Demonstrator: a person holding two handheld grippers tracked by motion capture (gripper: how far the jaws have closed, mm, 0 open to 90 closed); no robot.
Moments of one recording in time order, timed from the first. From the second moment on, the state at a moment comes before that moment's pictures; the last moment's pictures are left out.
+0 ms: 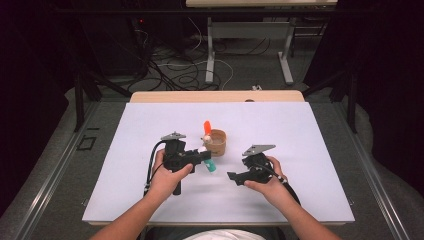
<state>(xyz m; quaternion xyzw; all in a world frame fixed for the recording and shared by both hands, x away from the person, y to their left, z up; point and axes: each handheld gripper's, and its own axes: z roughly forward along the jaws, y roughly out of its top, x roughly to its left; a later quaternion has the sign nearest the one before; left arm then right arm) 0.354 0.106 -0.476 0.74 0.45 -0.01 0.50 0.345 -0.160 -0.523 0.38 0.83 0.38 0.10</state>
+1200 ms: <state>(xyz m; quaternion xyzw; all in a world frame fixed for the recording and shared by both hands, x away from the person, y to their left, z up) 0.398 0.061 -0.428 0.77 0.41 0.12 0.48 0.361 -0.186 -0.529 0.45 0.80 0.37 0.12</state>
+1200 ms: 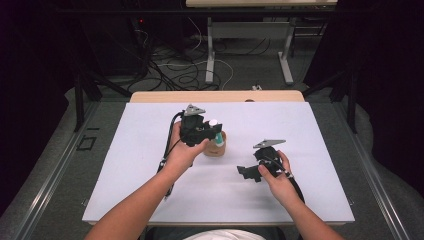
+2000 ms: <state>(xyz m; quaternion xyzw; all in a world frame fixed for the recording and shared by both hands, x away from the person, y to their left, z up) 0.424 0.044 -0.449 0.77 0.43 0.17 0.45 0.361 -0.185 -0.534 0.45 0.80 0.37 0.11</state>
